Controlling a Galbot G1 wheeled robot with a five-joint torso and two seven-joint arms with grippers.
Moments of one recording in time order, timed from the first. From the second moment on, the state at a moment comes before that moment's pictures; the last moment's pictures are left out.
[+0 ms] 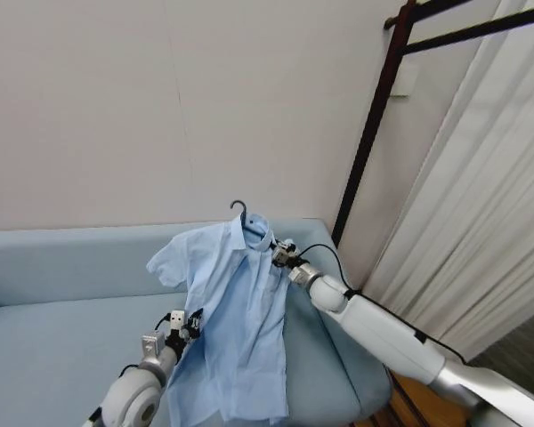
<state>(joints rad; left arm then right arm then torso) 1.37 -0.87 -0.38 -2.24 -0.78 0.33 -0.30 -0.34 0.86 -0.33 1.66 -0.12 -0.11 0.12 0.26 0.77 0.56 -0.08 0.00</state>
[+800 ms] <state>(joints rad) 1.45 -0.72 -0.66 -2.51 -0.92 0.35 -0.33 -0.19 0.66 -0.29 1.80 -0.04 -0.14 0.05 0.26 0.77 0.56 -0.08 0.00</state>
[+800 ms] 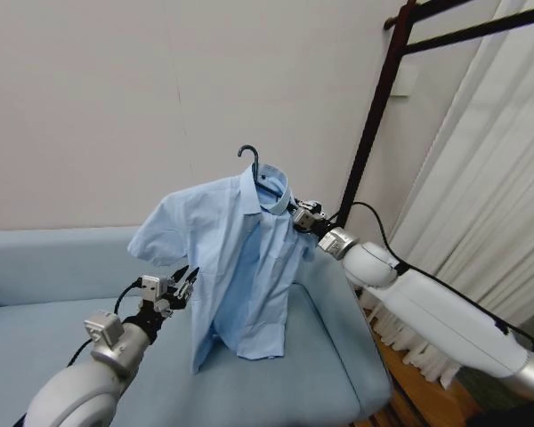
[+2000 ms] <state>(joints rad) 1.03 -0.32 -0.77 -2.47 -1.67 0.46 -0.32 -0.30 0.71 -0.28 1.72 -0.20 0.20 0.18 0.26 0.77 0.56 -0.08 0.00</state>
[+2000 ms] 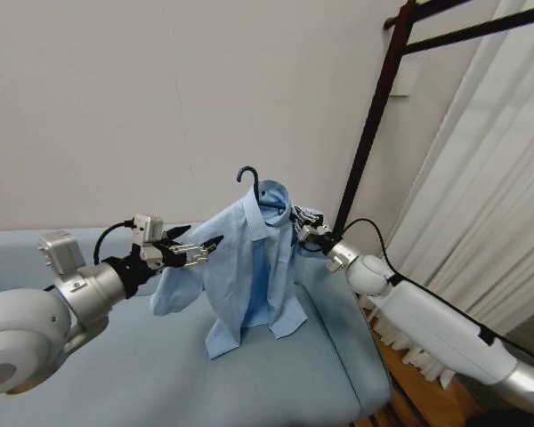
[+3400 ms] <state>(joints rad) 0.99 -0.19 -0.74 -2.27 -1.71 0.48 -0.04 -0.24 0.76 -0.33 1.74 -0.20 0.22 0.16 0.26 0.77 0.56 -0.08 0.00</state>
